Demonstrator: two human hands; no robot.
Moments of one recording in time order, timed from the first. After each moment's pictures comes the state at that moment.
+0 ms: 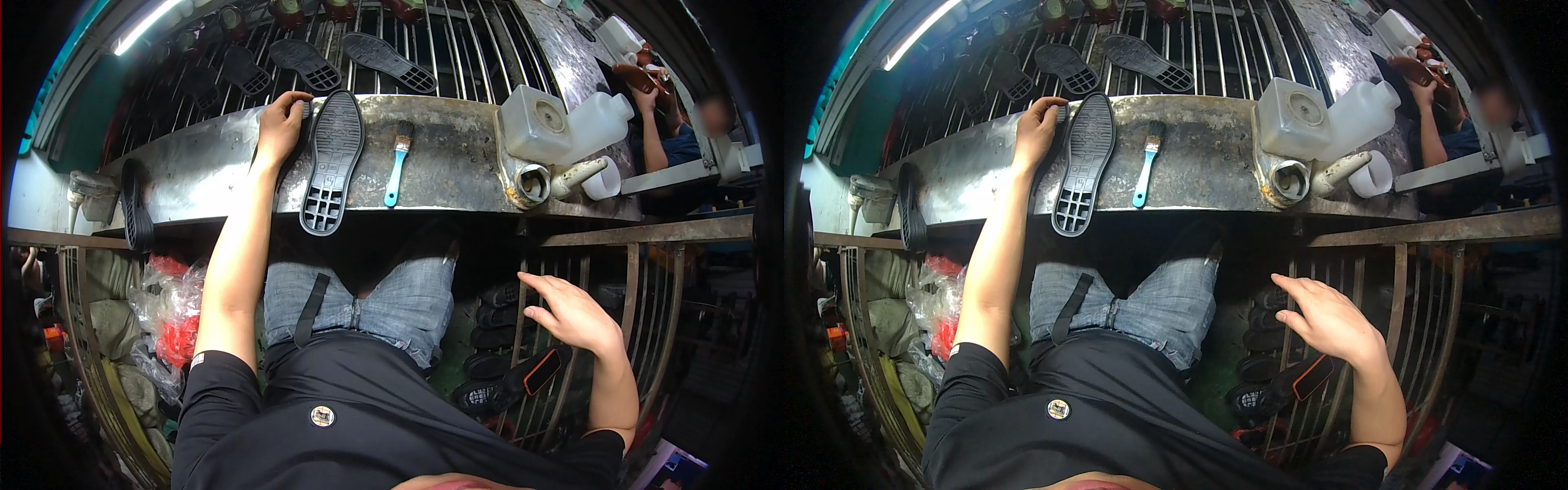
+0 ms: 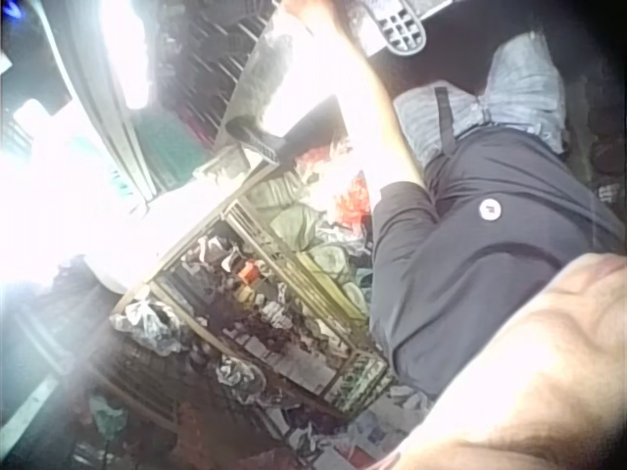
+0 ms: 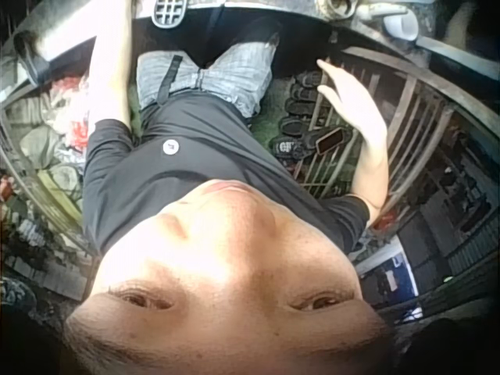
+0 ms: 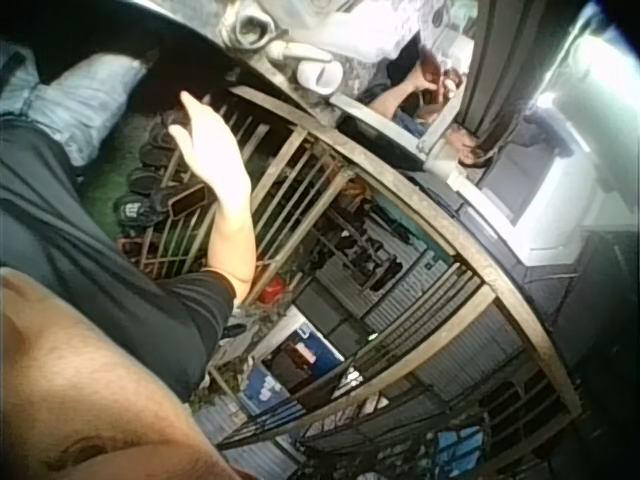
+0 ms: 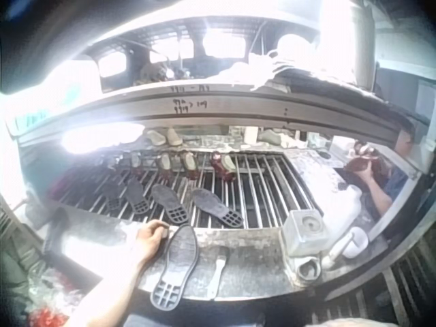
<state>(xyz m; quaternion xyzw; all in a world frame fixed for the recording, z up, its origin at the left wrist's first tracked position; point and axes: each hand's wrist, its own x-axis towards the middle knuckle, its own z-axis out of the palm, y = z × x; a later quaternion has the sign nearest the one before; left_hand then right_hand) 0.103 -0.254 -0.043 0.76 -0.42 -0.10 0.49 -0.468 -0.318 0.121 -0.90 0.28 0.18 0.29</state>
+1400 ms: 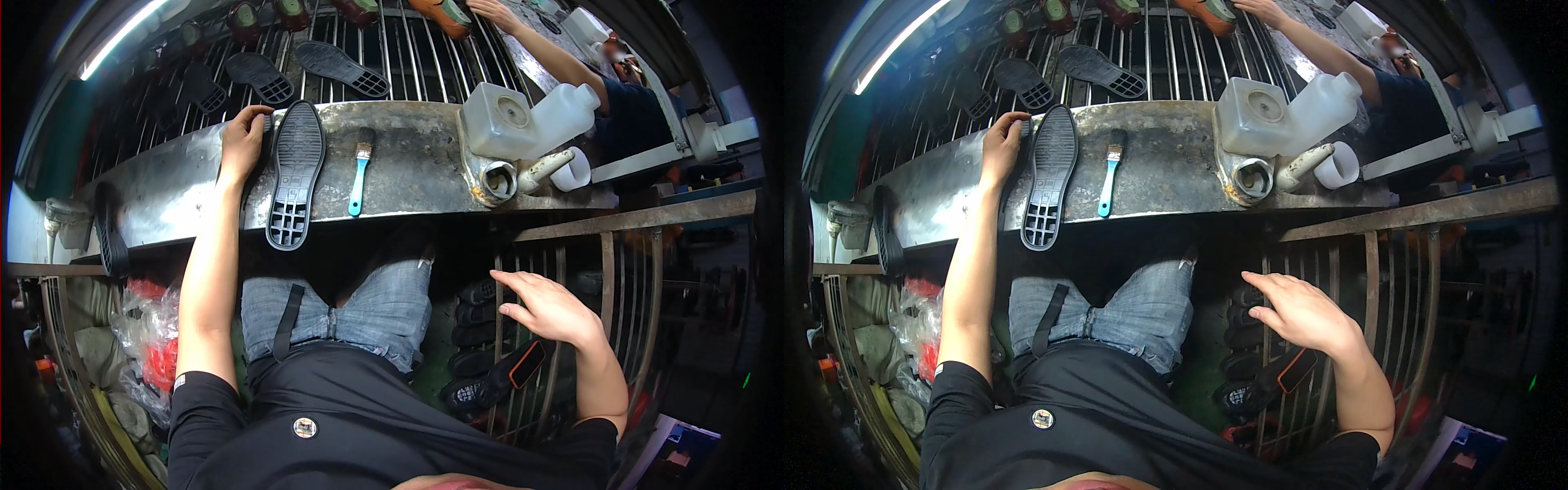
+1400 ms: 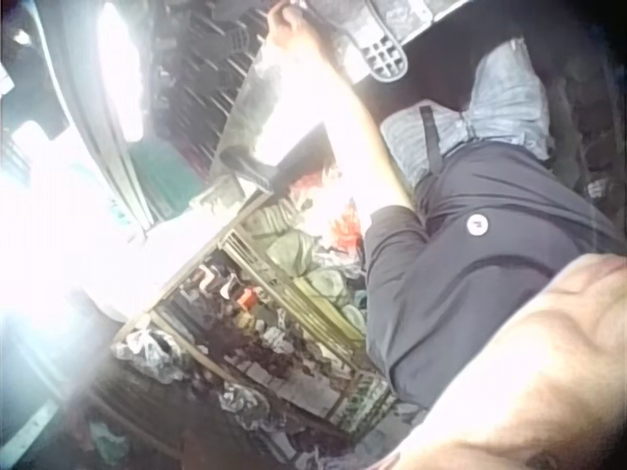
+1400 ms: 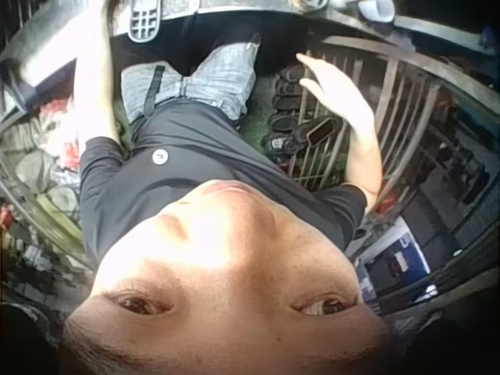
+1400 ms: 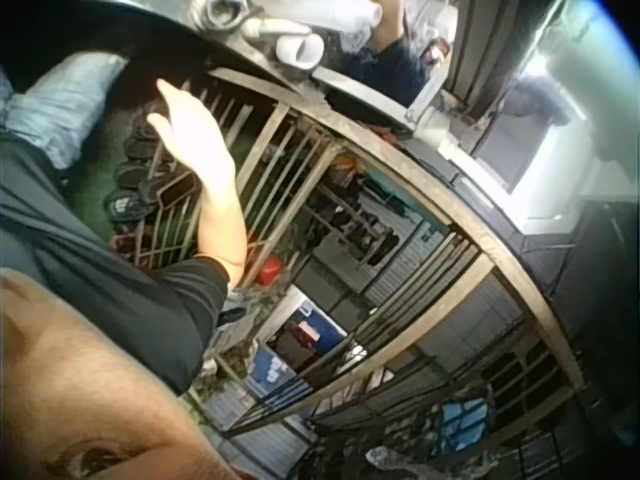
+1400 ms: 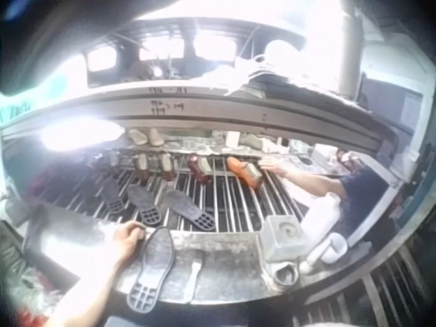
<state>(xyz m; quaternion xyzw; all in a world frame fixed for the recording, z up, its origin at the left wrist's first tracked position) 0.104 -0.257 -0.043 0.75 -0.42 -0.11 0.50 -0.472 -0.321 0.117 -0.89 0.29 0.20 0.30</state>
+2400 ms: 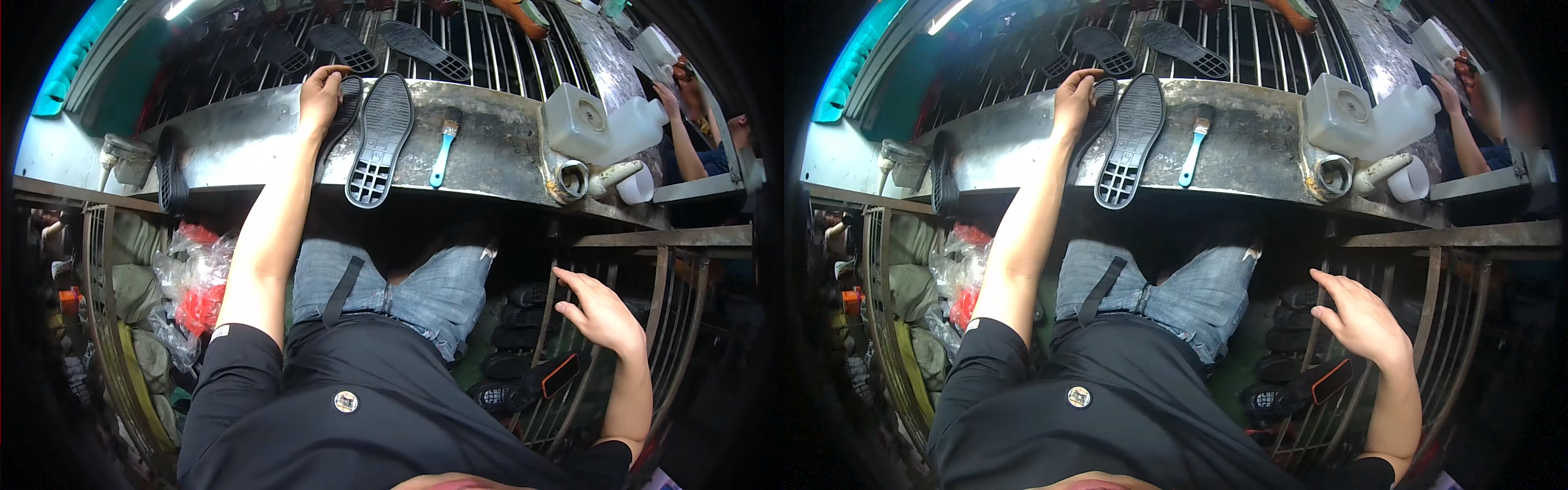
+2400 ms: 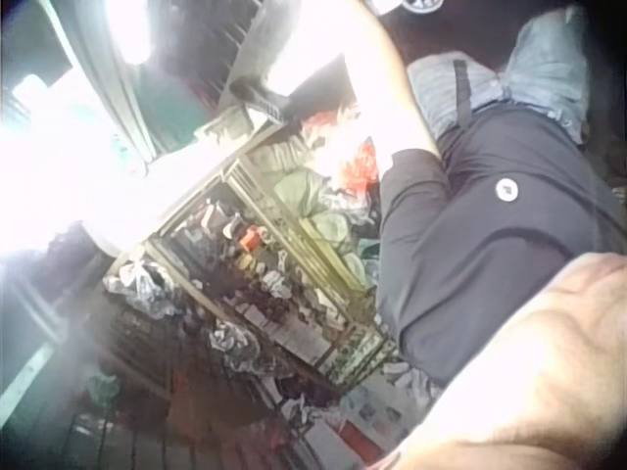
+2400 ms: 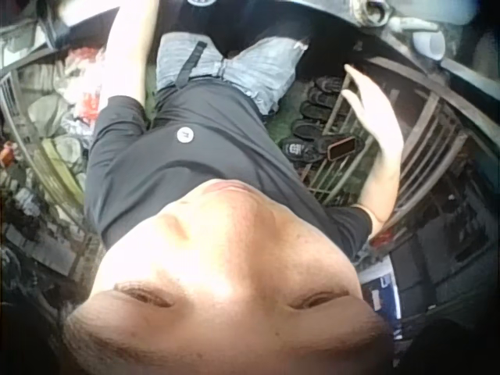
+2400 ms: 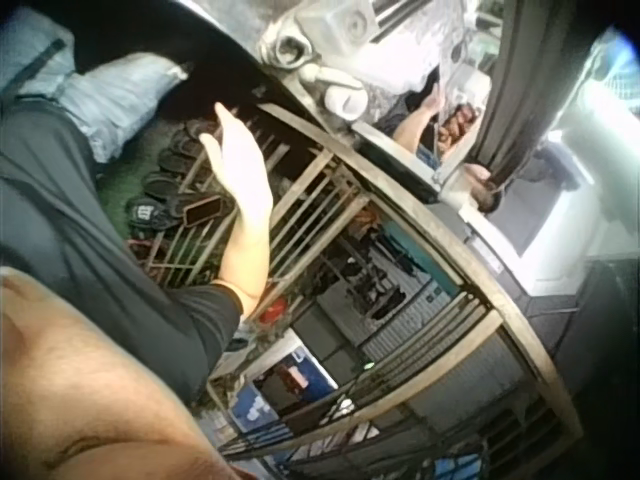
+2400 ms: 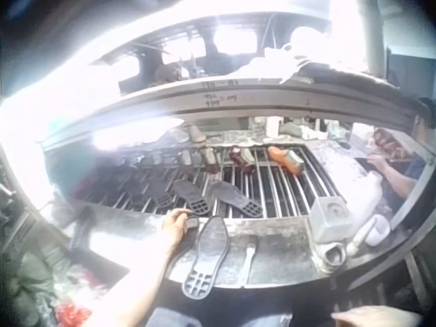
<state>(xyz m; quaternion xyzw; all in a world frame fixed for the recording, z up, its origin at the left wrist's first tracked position) 0.108 -0.256 -0.042 0.66 -0.32 -0.20 0.65 -0.476 -0.312 0.115 -0.90 0.29 0.19 0.28</state>
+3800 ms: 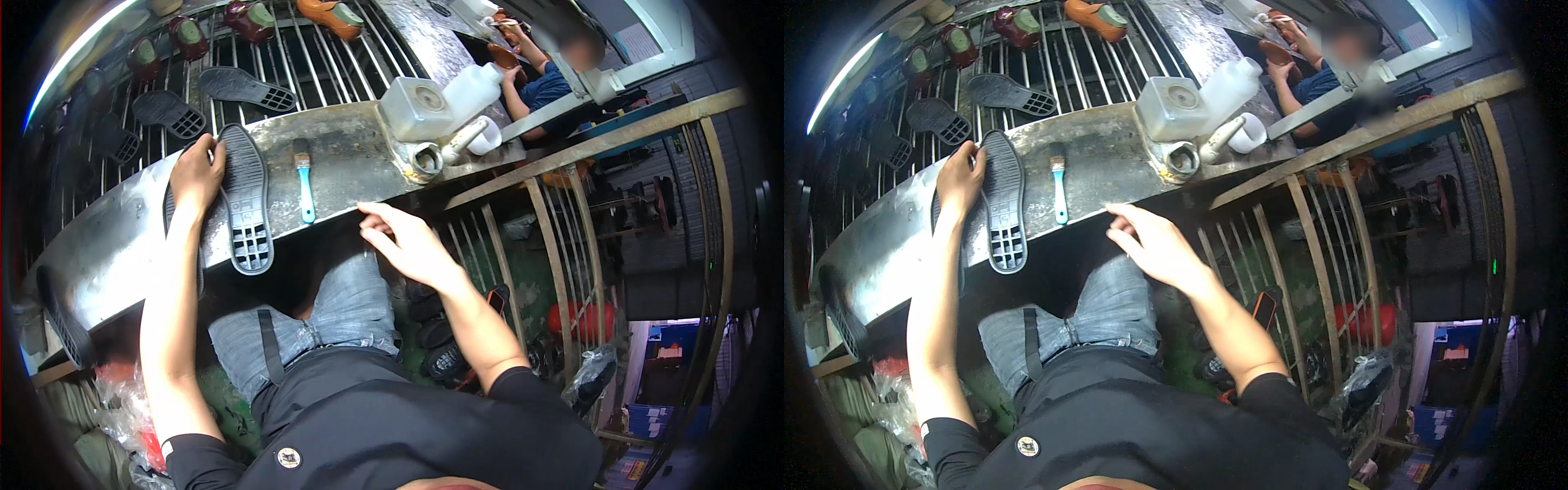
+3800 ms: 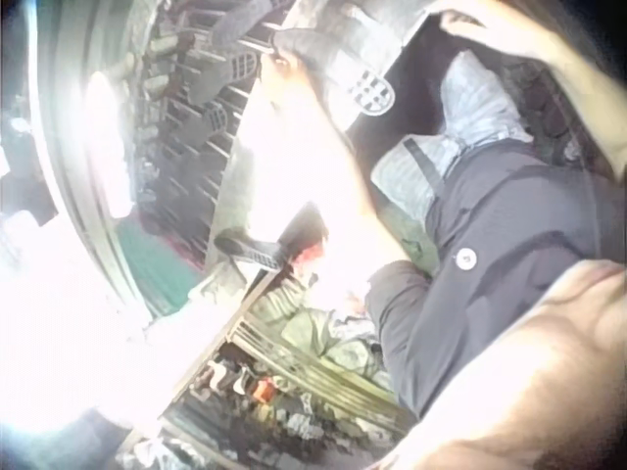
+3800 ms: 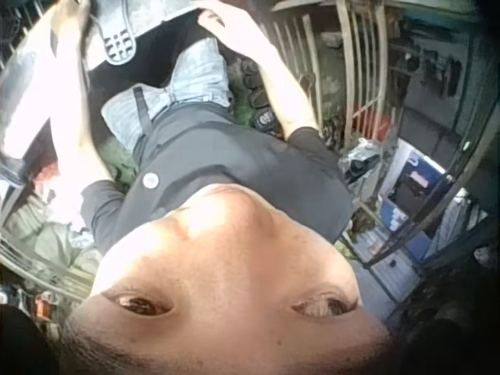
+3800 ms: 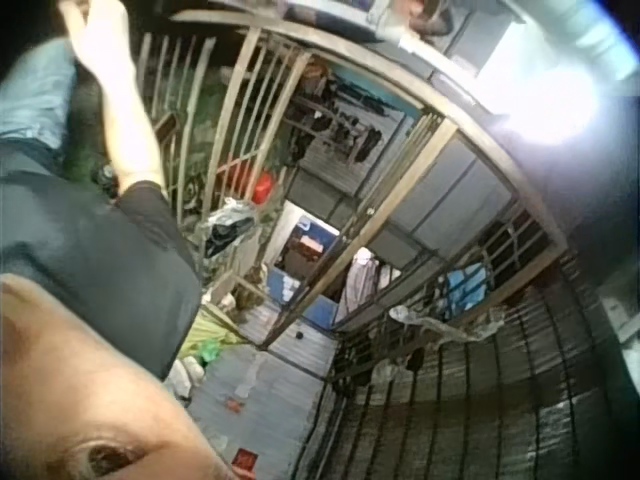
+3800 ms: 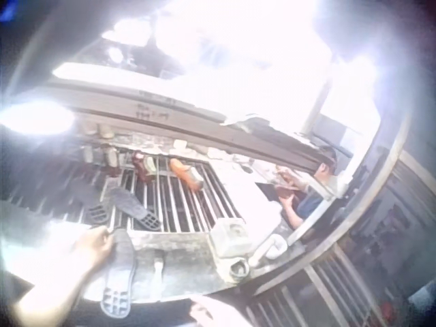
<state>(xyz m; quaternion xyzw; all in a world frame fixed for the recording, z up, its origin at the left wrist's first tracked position) 0.086 -0.264 -0.027 0.80 -0.52 -0.02 0.31 -0.317 -0.265 0.044 -0.81 0.40 -0.16 0.41</state>
